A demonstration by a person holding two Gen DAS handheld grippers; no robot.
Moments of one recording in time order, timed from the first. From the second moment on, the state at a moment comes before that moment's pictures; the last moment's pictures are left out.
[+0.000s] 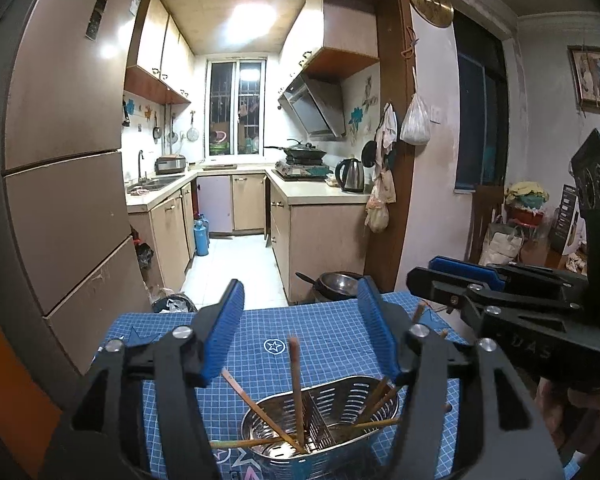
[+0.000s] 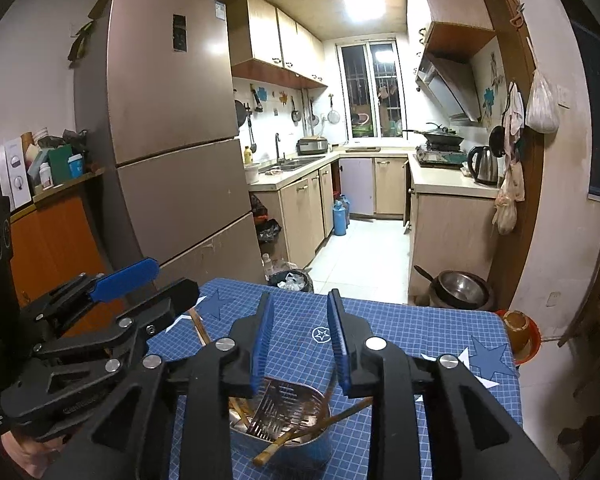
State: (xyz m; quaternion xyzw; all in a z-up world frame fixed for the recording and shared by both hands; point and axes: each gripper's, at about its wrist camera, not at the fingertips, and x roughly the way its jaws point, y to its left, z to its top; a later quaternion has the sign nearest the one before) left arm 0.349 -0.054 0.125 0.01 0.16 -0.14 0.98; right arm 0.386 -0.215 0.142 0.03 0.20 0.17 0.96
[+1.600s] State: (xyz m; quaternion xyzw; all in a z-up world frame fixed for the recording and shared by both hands) left arm 0.080 0.013 -0.118 0.05 0.36 -0.22 0.91; right arm 0.050 -0.140 -0.114 -0.01 0.30 0.16 0.94
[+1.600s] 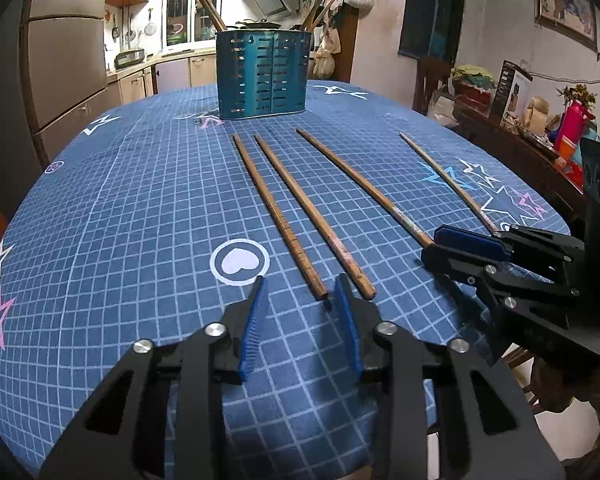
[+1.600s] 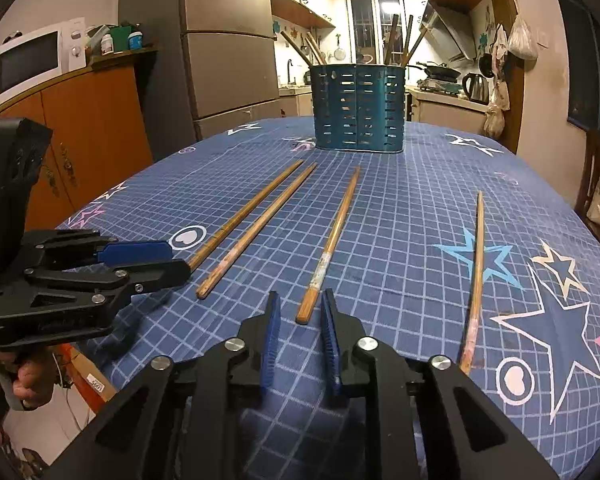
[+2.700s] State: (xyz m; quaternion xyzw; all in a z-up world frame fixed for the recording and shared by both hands) left arm 0.070 0.000 -0.126 0.04 0.31 -0.18 0.93; right arm 0.038 -0.131 -0.121 -0.02 0.26 0.13 0.96
